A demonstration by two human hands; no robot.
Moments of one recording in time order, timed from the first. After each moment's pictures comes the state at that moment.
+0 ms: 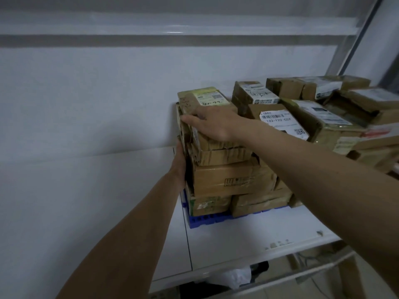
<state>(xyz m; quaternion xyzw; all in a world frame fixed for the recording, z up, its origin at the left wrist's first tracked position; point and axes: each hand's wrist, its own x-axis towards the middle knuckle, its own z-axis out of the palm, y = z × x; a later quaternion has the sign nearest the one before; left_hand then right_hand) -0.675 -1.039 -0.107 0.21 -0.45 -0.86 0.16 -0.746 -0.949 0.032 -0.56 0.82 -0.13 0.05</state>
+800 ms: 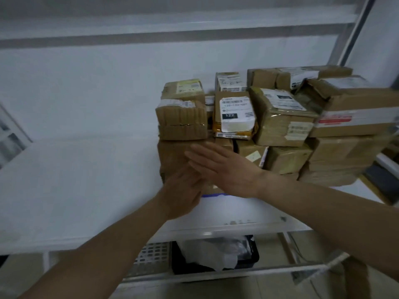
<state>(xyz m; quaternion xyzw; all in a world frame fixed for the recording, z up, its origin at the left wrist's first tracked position) -0.633 -0.884 -0.146 -0.01 -0.93 0.12 0.34 -0.793 -0.772 -0.080 -0.79 0.49 0.06 -0.37</state>
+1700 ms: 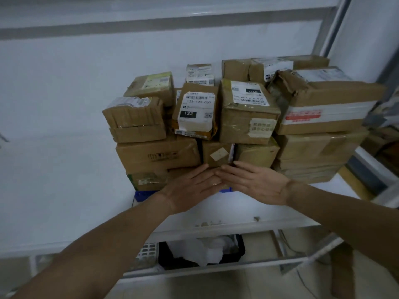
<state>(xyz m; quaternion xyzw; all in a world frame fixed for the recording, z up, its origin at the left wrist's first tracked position) -0.725 -0.858 -0.170 -0.11 -0.90 0.37 0.21 -0.938 -0.697 -0.154 -0.76 0.46 0.17 -0.42</state>
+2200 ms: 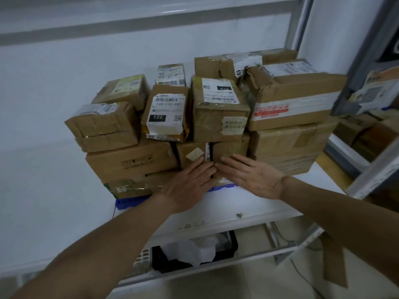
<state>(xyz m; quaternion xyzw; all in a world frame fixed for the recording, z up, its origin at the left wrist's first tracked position) -0.774 -0.831 -0.165 -0.09 -0.93 0.30 0.20 -0.970 -0.667 -0.159 -0.74 0.54 0.17 -0.37</state>
